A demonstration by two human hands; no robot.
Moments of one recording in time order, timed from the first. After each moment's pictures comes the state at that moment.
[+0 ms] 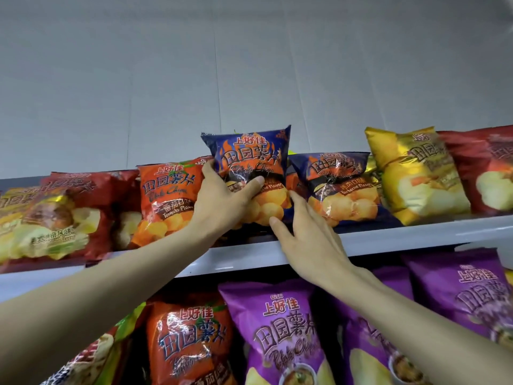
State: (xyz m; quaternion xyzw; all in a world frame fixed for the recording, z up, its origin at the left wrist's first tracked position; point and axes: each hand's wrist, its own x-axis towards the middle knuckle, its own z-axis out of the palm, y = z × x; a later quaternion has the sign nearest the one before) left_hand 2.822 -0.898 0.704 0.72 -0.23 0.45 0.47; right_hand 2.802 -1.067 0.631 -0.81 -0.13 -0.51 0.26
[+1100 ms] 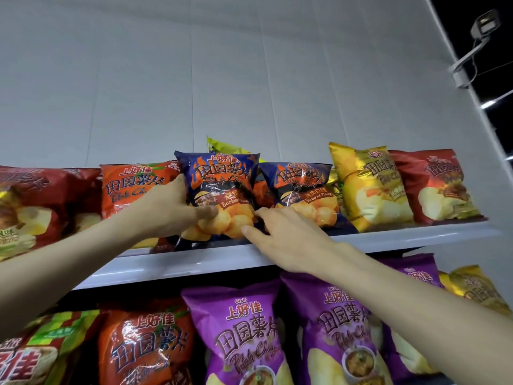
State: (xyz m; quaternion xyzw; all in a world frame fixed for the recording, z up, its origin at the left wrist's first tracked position) left_hand 2.801 -0.857 0.716 0.88 -0.21 0.39 0.20; right_hand 2.773 -1.088 0.653 -0.89 -0.11 -0.44 0.06
